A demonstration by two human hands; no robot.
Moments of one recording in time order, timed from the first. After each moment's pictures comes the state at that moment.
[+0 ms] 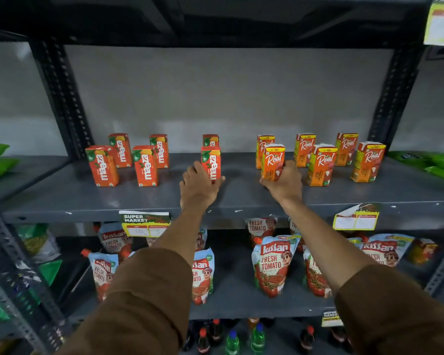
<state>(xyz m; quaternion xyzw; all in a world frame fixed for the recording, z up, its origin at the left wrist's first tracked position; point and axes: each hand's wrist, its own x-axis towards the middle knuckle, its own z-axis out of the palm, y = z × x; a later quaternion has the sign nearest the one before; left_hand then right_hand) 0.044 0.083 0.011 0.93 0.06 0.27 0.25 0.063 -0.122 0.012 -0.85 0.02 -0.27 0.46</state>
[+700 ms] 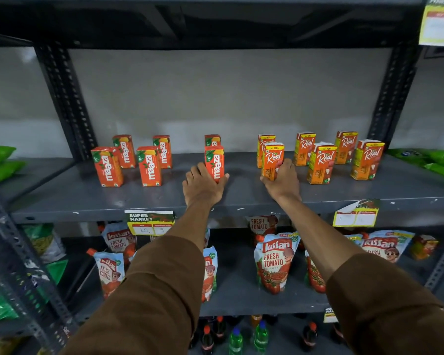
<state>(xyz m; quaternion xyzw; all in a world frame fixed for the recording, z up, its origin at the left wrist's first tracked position) 0.045 0.080 0.008 0.95 0.09 0.24 0.19 0.057 -0.113 0.017 -0.87 0.02 -0.26 0.42</state>
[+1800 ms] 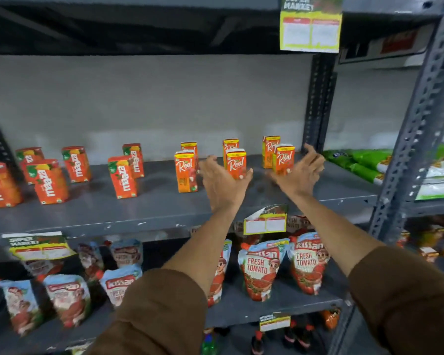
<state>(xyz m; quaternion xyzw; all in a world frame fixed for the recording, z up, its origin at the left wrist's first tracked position) 0.042 -0.182 0.030 0.81 0.00 0.38 0.45 0.078 -0.347 0.032 -0.83 0.13 -0.38 0.39</state>
